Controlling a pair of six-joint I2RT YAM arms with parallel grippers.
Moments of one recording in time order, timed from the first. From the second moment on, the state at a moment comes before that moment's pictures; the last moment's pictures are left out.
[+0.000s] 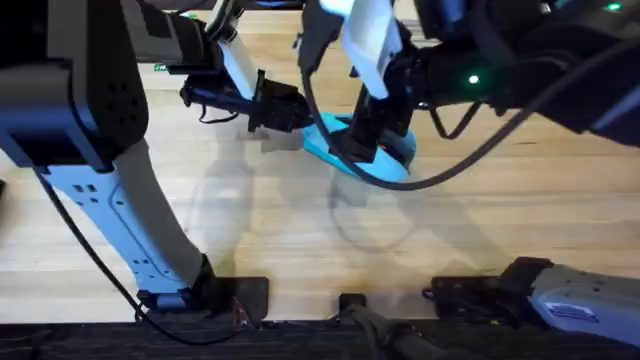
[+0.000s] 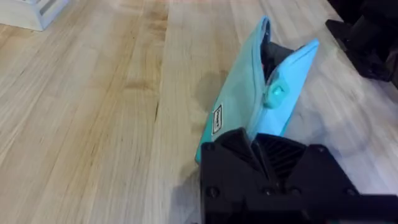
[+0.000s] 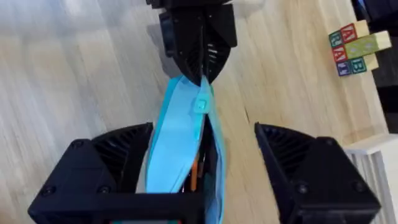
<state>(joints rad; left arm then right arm) 0.02 2.09 1.29 -1.05 1.28 1.67 0.67 1.34 1.17 -0.66 -0.13 -0.59</state>
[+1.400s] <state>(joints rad) 0.02 2.09 1.29 -1.05 1.28 1.67 0.67 1.53 1.17 -0.59 -0.13 -0.60</state>
